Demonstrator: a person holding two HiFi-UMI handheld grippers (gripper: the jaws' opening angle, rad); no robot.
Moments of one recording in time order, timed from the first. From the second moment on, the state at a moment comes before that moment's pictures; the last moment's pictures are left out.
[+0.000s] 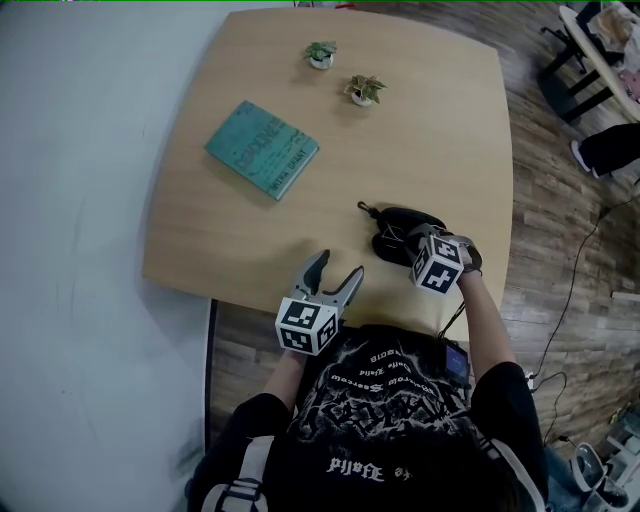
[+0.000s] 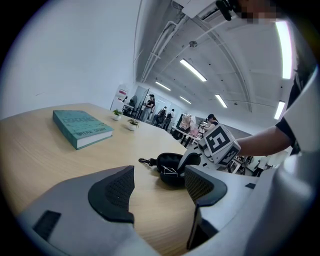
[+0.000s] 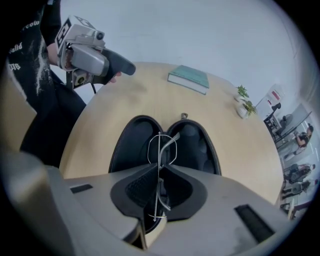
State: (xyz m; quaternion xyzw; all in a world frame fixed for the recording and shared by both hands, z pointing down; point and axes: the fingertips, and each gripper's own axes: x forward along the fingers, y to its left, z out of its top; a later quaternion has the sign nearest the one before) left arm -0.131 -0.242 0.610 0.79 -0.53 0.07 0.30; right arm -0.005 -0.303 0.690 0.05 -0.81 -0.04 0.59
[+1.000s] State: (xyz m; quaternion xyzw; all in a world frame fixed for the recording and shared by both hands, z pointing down) left arm -0.121 -0.235 0.597 0.82 -0.52 0.11 0.23; right arm -0.010 -0.294 0.625 0.13 -0.84 -0.07 0.52
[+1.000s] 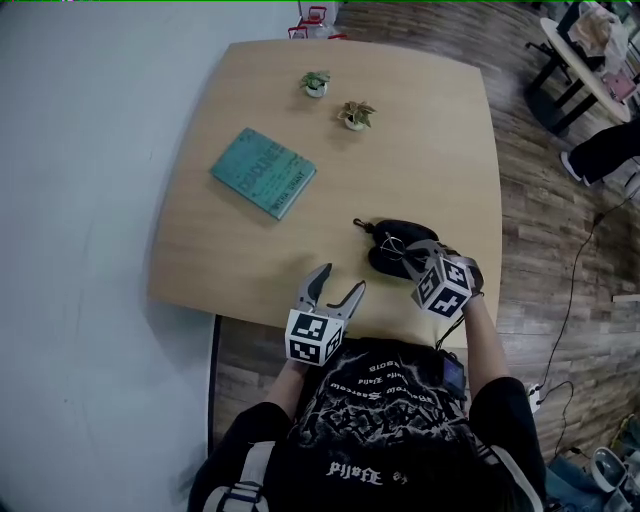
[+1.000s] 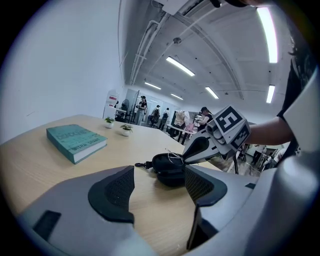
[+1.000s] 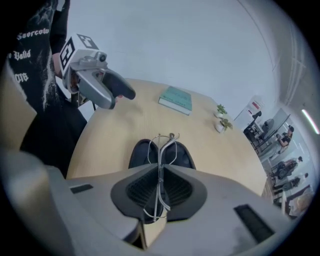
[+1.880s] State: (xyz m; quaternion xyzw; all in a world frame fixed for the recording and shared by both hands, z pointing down) left arm -0.103 -0.210 0.579 0.85 -0.48 0.11 0.21; right arm 0.013 -0.251 0.524 0.35 -0.88 -0.01 0.32
